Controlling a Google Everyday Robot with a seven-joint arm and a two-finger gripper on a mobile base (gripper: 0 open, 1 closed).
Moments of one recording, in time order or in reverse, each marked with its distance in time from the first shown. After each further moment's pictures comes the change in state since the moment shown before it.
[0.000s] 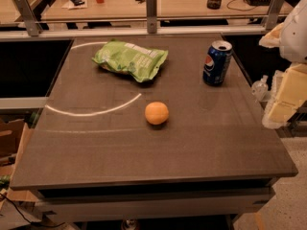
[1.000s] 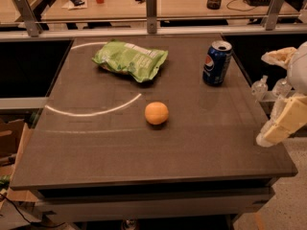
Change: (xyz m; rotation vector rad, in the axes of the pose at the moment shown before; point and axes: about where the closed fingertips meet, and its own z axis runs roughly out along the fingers) arm 0.011 0.014 0.028 0.062 -0.211 0.030
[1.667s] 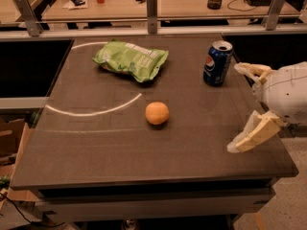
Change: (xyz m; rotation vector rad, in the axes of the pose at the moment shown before) arm -0.026 0.013 0.047 0.023 -0.359 -0.071
